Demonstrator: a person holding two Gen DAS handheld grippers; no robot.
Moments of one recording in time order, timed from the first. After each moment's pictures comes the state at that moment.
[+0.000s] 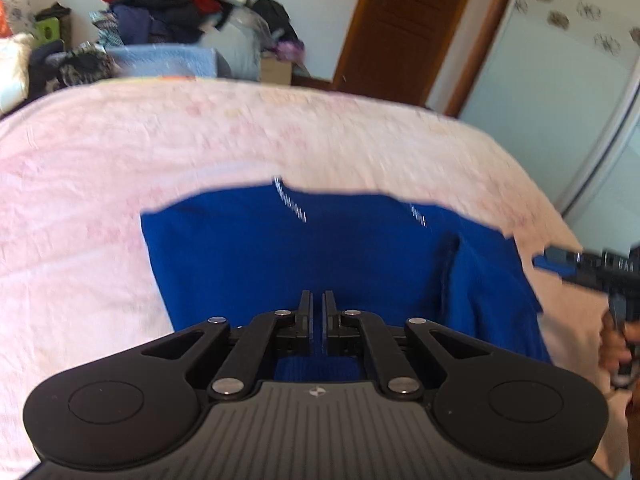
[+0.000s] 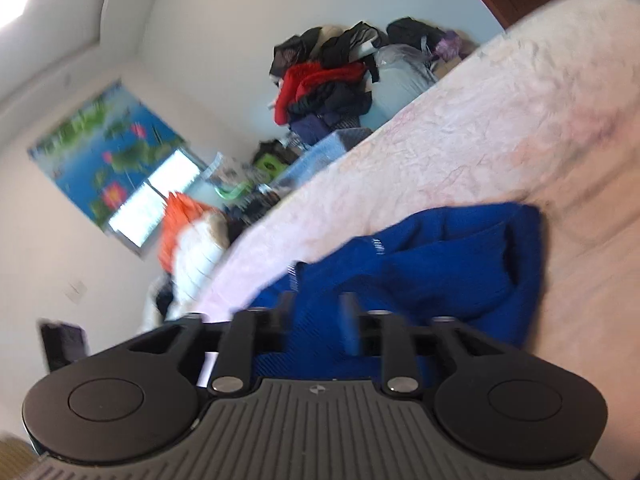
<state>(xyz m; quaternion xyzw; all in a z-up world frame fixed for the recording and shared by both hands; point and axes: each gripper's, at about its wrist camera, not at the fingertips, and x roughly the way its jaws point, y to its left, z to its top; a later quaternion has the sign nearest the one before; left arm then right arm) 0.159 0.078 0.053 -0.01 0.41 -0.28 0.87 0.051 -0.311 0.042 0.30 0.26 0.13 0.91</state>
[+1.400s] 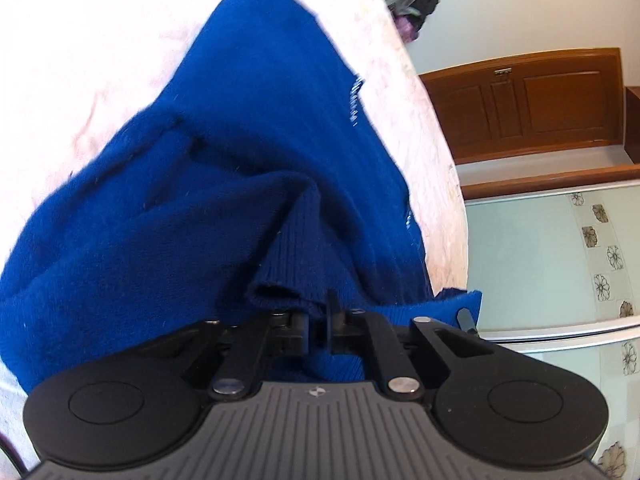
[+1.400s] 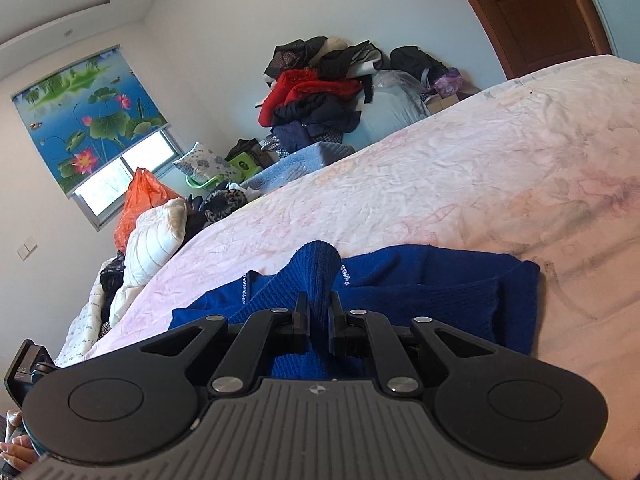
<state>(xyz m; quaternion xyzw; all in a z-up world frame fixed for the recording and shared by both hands) 0.162 0.100 -0.039 -0.41 0.52 -0.20 0.72 0.077 -0.303 0.037 0.27 0.24 0.11 0.93</state>
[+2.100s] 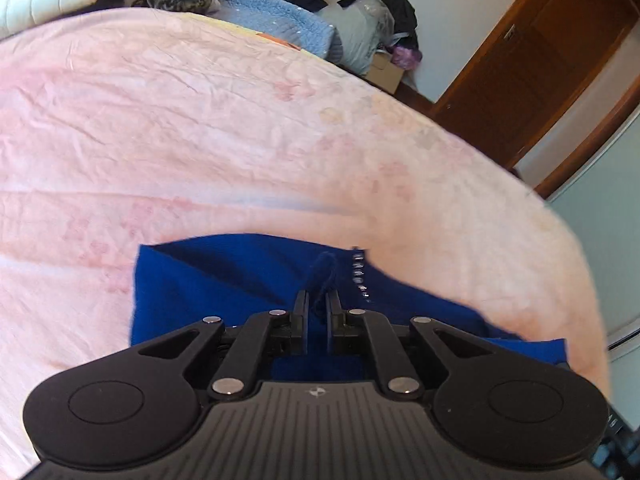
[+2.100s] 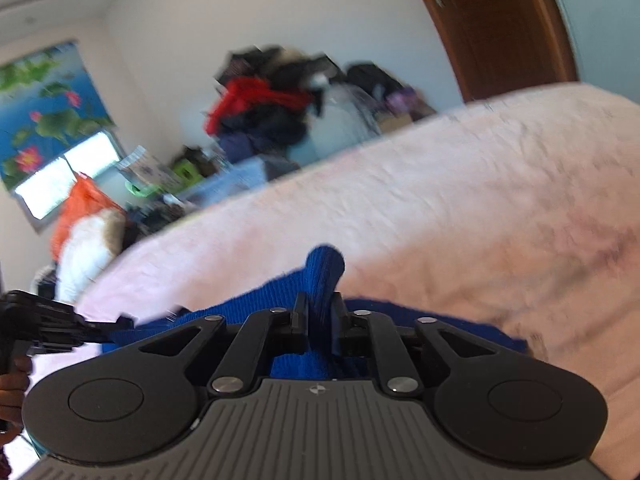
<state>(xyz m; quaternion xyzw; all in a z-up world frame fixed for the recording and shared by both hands) 0.298 0.047 0.019 -0.14 0.45 -0.12 0.87 0.151 -0.308 0.018 0.21 0.27 -0.02 0.94</state>
